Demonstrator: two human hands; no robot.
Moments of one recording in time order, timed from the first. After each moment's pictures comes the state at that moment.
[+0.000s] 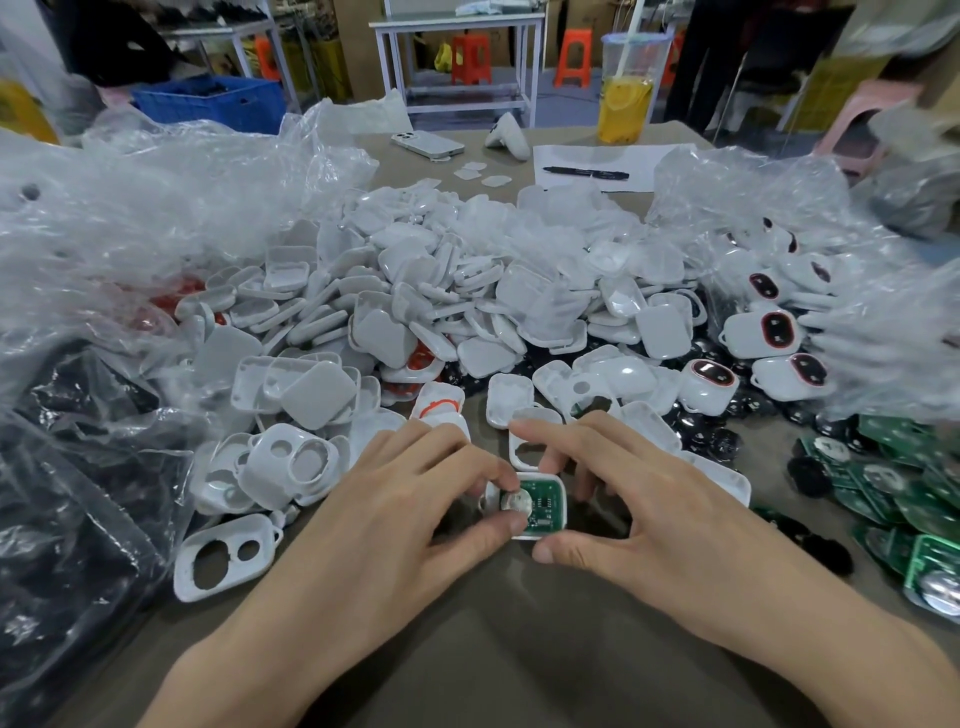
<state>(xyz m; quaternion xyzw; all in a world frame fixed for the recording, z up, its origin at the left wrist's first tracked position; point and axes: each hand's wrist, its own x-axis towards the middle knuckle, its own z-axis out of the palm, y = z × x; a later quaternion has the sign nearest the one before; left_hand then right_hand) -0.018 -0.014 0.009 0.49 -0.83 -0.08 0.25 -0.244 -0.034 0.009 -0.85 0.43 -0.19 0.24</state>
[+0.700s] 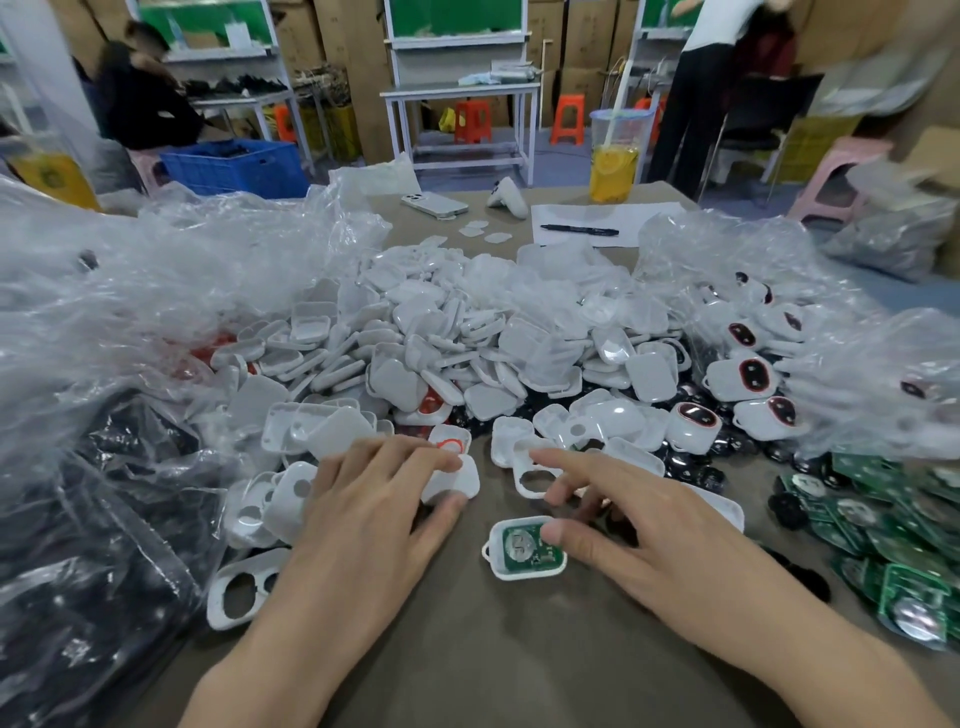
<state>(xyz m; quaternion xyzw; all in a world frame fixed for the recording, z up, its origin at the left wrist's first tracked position) -0.005 -0.023 0.002 0.62 -0.75 0.01 0.24 -0.248 -0.036 0.008 -0.82 0.46 -0.23 0.25</state>
